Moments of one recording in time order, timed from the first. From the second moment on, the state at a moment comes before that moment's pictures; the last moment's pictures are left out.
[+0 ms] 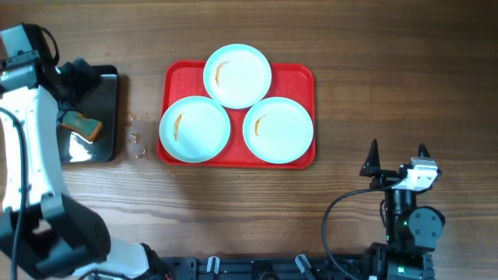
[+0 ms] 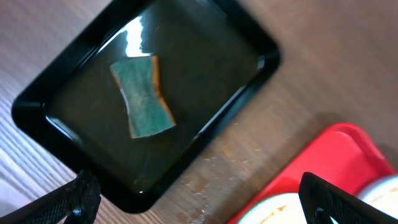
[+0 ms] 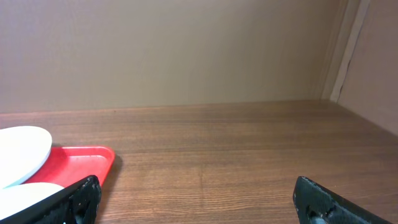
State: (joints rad) left arm 0.35 1.70 1.54 -1.01 -0.06 -0.46; right arm -0.18 0.02 0.01 0.00 -0.07 -0.01
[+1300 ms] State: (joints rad) left arm 0.45 2.11 1.55 -0.93 0.02 -0.55; right arm -0.18 0.02 0.01 0.00 -0.07 -0.01
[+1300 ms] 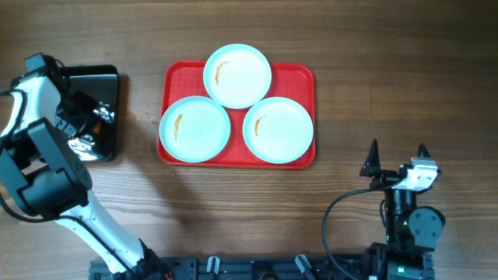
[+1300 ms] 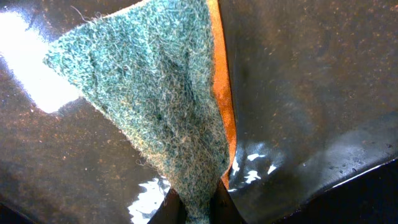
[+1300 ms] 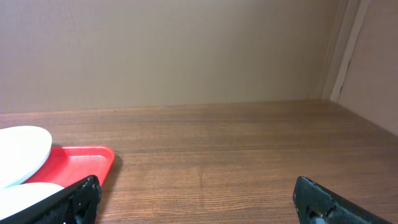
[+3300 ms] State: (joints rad) left arm 0.45 2.17 1.56 -0.64 -0.10 -0.47; right arm -0.18 0.02 0.01 0.00 -0.07 -0.01
